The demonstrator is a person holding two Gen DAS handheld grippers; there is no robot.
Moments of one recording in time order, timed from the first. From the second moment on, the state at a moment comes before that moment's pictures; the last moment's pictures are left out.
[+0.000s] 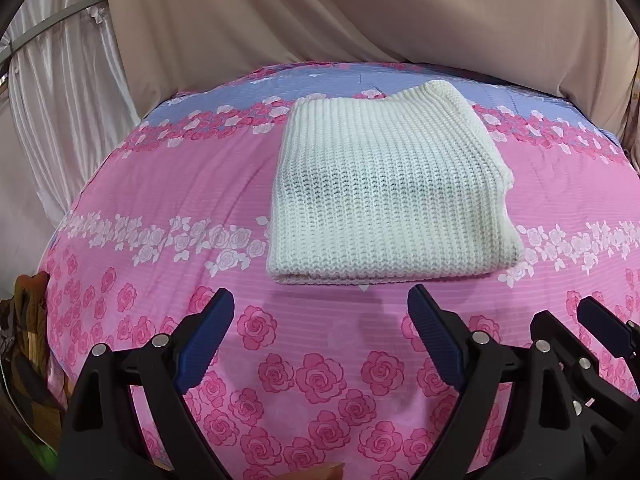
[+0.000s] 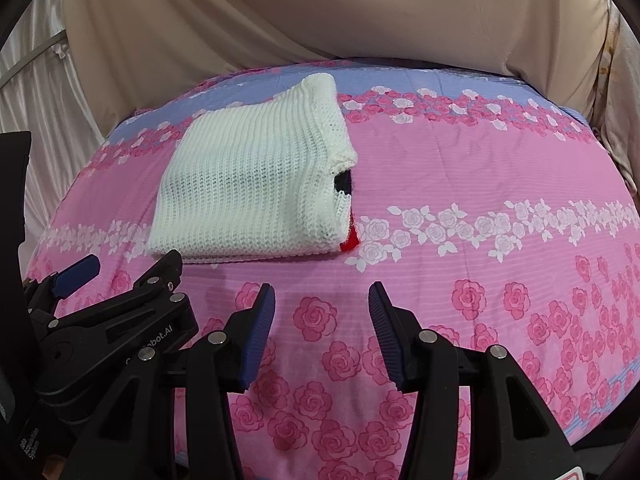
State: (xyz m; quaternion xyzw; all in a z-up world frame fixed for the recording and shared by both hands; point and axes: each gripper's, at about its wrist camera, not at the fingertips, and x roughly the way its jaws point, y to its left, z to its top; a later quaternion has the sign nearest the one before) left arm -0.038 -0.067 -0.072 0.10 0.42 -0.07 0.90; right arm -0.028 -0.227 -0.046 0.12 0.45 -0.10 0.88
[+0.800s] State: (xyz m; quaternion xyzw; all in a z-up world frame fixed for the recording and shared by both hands) left arm -0.036 -0.065 -0.074 0.10 0.42 -0.07 0.90; right arm -0.026 -0.225 -0.047 0.12 0.45 -0.10 0.88
